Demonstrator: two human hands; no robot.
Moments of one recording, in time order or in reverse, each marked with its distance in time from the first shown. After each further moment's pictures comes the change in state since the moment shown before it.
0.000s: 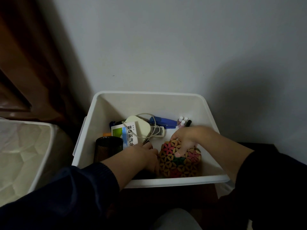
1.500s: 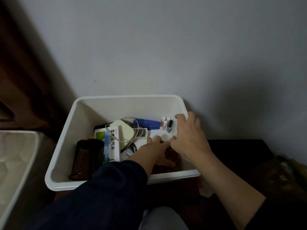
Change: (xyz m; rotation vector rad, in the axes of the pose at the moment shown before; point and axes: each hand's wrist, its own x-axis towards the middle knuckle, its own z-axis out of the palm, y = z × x) left_hand 0.068 0.068 -0.032 -0.387 0.254 -0.135; right_hand -0.050 0.031 0.065 0.218 1.046 0.163
